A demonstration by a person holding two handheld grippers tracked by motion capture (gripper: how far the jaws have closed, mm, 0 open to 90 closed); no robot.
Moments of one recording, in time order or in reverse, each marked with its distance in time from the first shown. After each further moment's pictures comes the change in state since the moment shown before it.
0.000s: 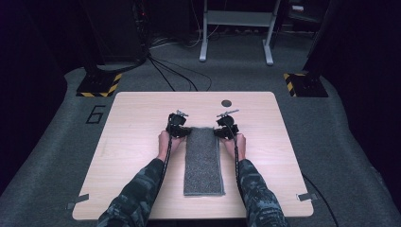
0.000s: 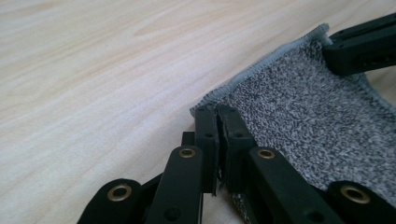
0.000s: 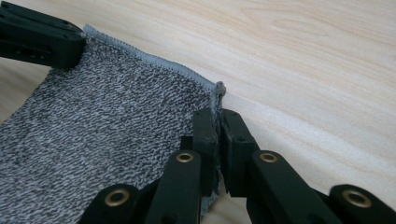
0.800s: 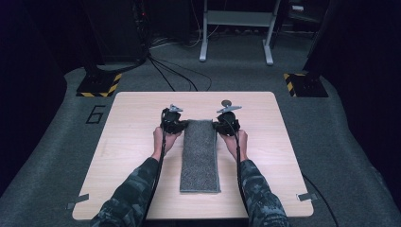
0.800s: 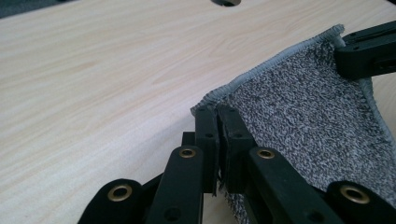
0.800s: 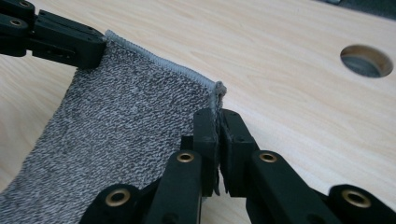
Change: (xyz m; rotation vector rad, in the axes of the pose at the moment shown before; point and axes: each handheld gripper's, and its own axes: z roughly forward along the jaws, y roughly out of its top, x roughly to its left) left arm -0.001 0.011 -0.040 -0.140 0.009 0.024; right arm 0.018 0.015 -0.043 -0.142 0.001 -0.089
